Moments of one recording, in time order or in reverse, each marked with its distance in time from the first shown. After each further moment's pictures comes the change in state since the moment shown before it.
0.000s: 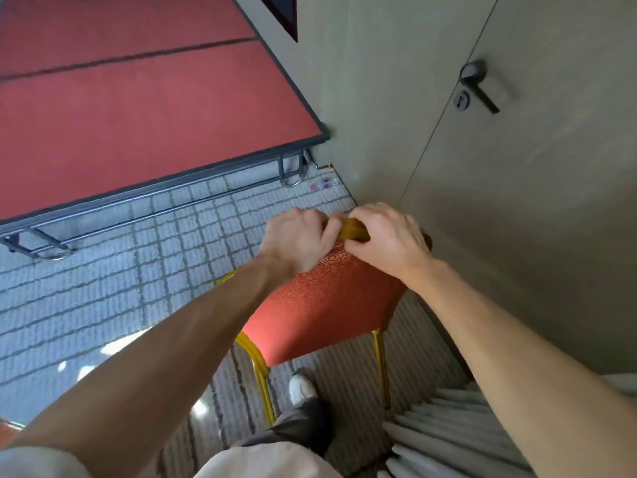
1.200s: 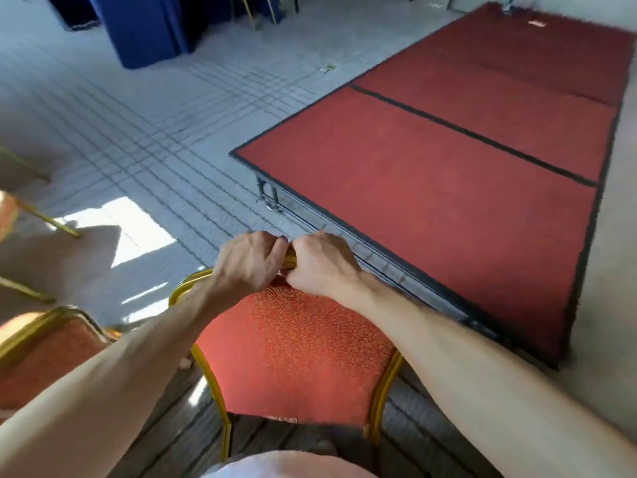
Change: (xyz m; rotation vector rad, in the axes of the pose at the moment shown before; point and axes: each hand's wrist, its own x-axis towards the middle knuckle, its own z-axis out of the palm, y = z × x) left_hand 0.102 -0.301 -0.094 0.105 0.384 -1.048; right_hand 0.416 -0.260 0.052 0.107 -0.431 -1.098
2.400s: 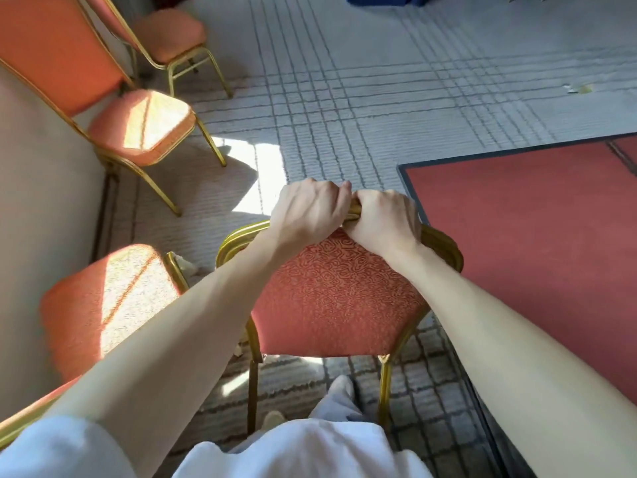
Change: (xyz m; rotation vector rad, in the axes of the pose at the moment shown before) left_hand 0.235 -0.359 -0.077 0.147 0.304 -0.550; right_hand 0.500 -0.129 0.072 -0.078 0.084 -0.477
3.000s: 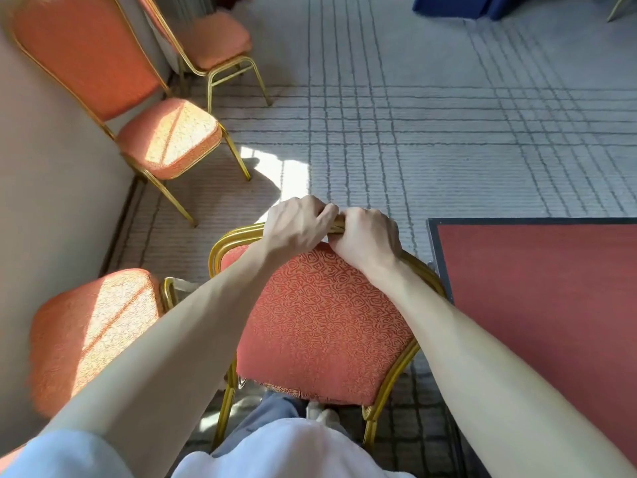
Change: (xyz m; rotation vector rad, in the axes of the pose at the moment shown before) left_hand 0.206 -0.065 0.059 -0.093 -0.207 -0.445; right_hand 0.231 0.067 0.067 0.130 -0.181 -0.078
